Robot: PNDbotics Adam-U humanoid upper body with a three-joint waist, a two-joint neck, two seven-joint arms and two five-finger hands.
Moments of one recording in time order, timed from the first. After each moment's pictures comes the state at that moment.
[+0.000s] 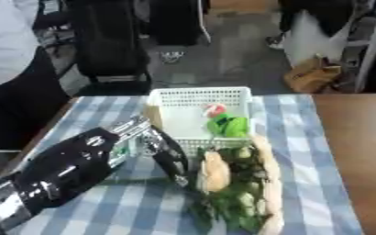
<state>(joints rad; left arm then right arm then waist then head) -0.85 0.48 -0.78 -1.10 -0.63 -0.08 -0.91 0.20 -0.39 -0.23 -1.98 -0.60 -0.90 -0.17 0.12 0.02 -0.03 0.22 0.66</state>
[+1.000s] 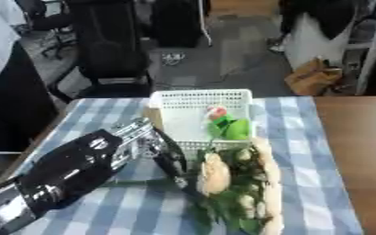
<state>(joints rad) -0.86 0.47 -0.76 -1.09 -0.72 -0.07 -0.91 0.20 -0.39 -0.23 -1.98 -0.60 -0.91 -0.16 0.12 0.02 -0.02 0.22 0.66</state>
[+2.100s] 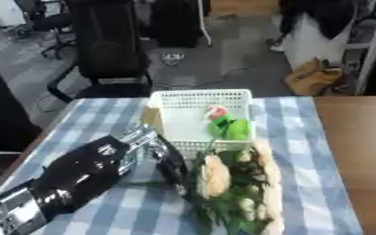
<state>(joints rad) -0.86 0.41 -0.76 -1.00 -0.76 -0.14 -0.91 0.20 -0.39 -0.23 -1.98 -0.62 -0.91 -0.16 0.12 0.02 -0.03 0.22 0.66</state>
